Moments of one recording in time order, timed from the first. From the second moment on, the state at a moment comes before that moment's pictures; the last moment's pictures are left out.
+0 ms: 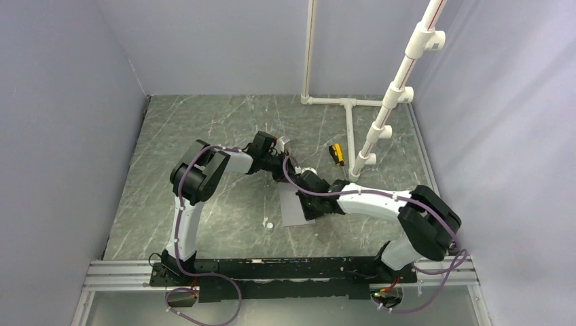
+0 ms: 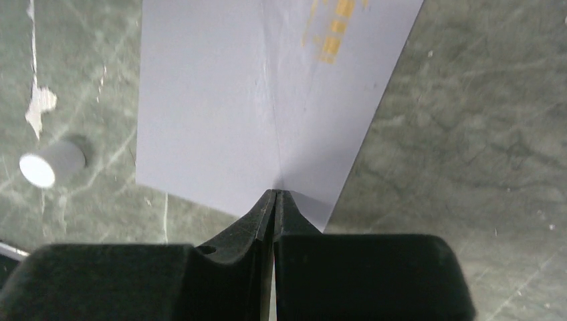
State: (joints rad) left arm -0.54 2.18 1.21 0.19 0.78 -0.78; right arm 0.88 1.51 0.77 -0.37 0.09 0.53
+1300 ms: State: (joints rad) left arm -0.51 1.34 0.79 -0.17 0.10 -0.72; right arm 0.48 1.60 0.96 -0.57 0.33 0.04
